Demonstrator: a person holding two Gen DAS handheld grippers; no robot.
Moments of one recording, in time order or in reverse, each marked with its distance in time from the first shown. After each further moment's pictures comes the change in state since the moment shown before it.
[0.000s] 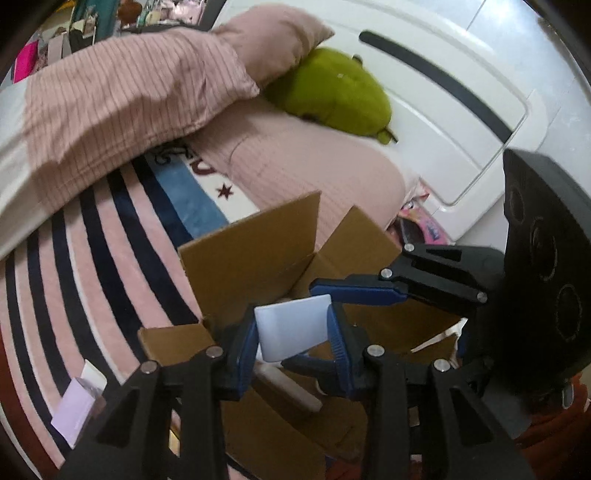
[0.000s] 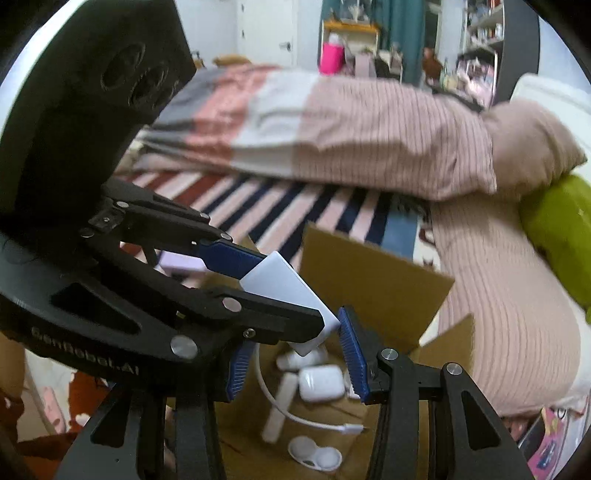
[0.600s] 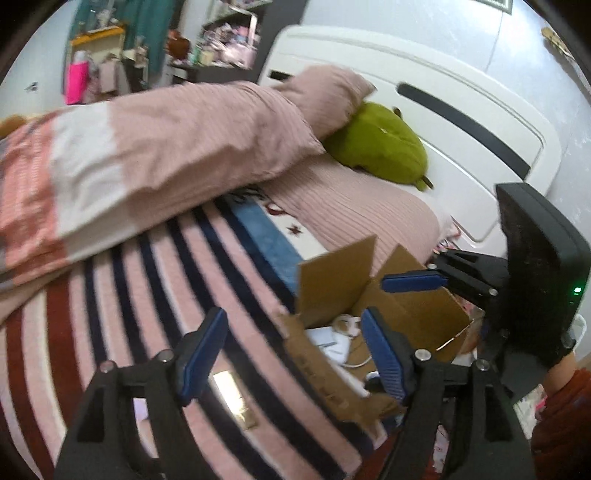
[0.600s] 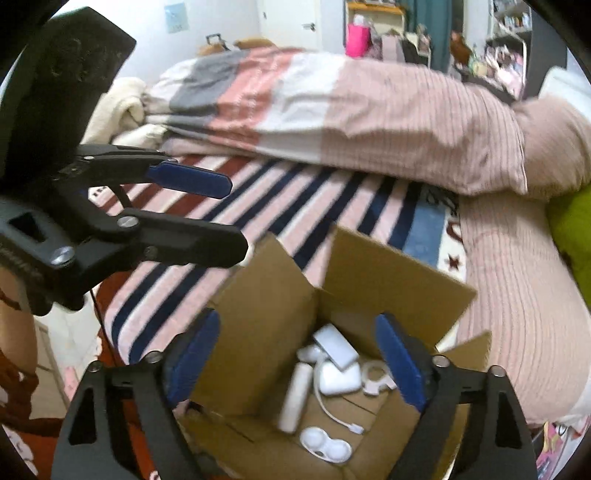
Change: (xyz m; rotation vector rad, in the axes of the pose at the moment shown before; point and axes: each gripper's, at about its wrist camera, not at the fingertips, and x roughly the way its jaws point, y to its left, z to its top) left arm -0.115 0.038 -0.034 -0.053 -0.203 0.184; right arm -0.020 0.026 0.022 -0.057 0.001 0.109
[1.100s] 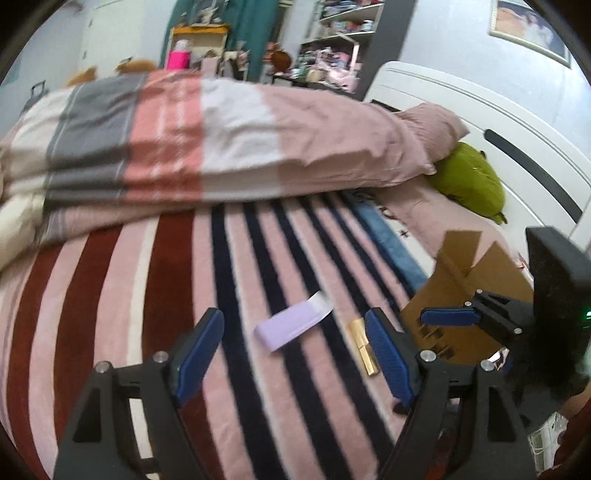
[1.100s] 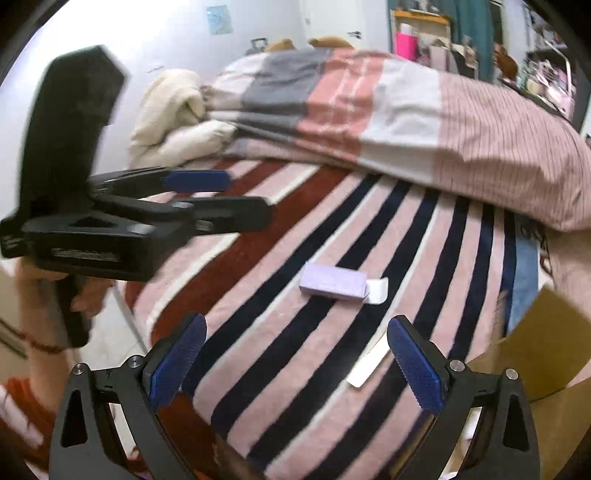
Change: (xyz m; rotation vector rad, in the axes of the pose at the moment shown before) left arm -0.062 0.127 -0.122 -0.223 -0.105 0.235; right arm 0.095 0.134 0.015 -0.010 0.004 0.111
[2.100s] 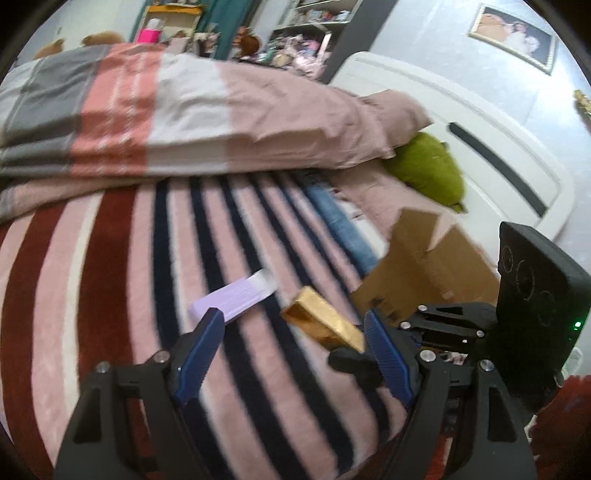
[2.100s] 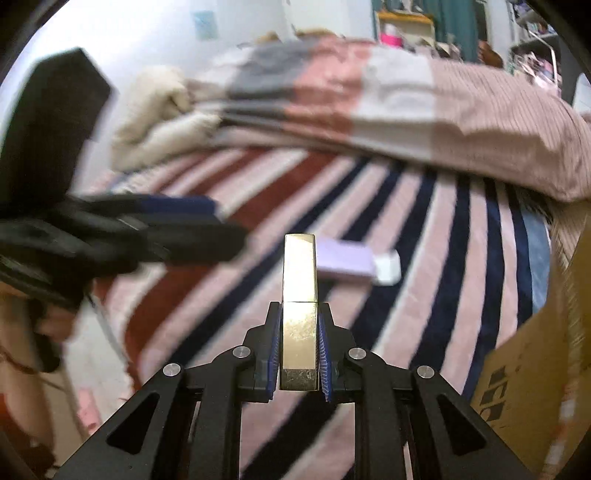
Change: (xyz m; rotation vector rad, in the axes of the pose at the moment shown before) left arm 0.017 -0.040 -0.004 0.008 0.041 -0.230; right arm 0.013 0.008 -0.023 0.006 -0.094 0.020
